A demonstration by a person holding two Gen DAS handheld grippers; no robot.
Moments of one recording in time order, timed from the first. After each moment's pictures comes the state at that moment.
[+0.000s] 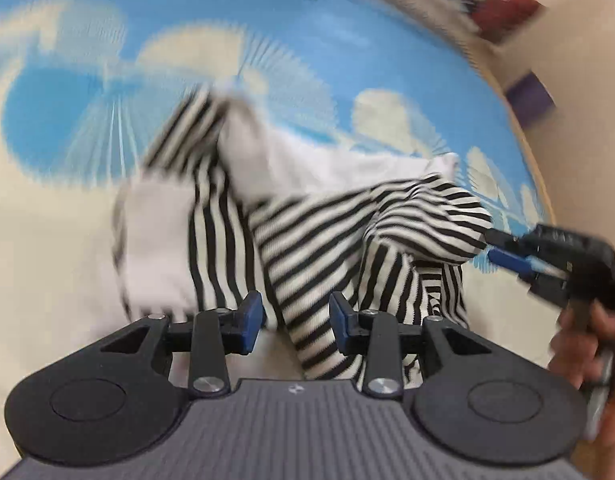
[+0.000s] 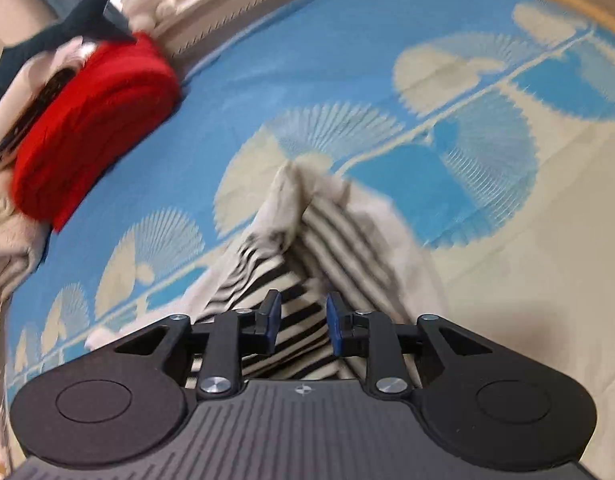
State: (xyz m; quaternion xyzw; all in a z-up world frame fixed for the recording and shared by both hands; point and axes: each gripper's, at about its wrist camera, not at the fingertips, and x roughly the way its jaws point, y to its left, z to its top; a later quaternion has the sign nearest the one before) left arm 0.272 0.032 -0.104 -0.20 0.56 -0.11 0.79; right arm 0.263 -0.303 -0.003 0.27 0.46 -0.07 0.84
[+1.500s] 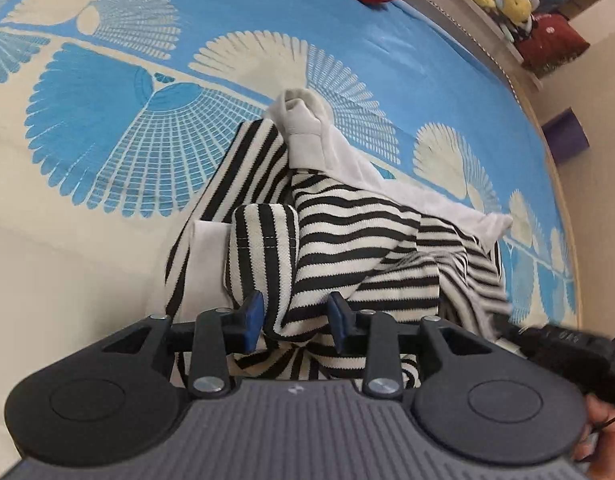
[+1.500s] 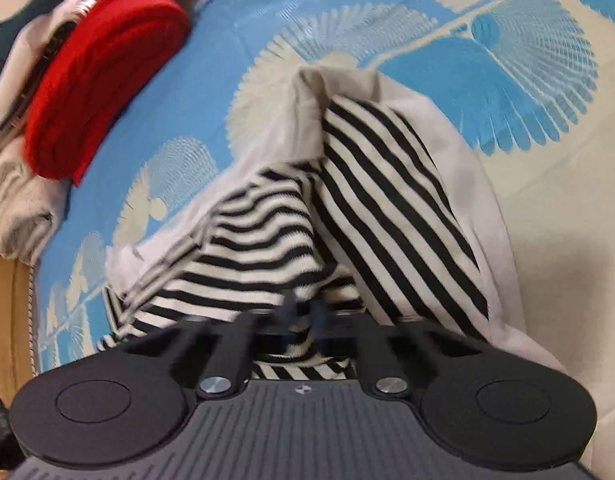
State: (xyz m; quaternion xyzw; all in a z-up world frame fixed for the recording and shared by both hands) left arm 0.304 0.062 -0.121 -0.21 0.56 -0.07 0.80; right arm 0.266 -0.307 -0.040 0.34 0.50 -0.01 0.80
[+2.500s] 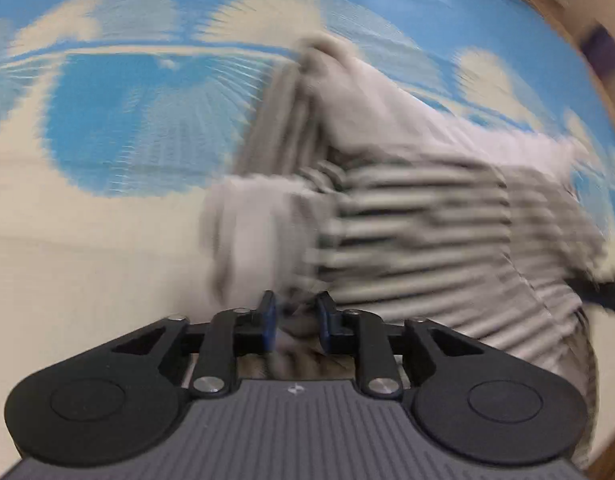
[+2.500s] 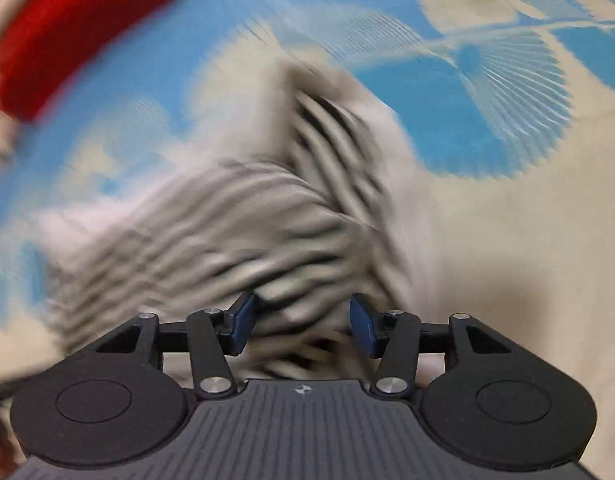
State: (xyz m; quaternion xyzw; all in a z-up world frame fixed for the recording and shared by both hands) left arm 0.299 0.040 -0.143 -0.08 0.59 -0.02 0.80; right arm 0.273 -0.318 -0.058 0.17 0.58 -0.07 0.80
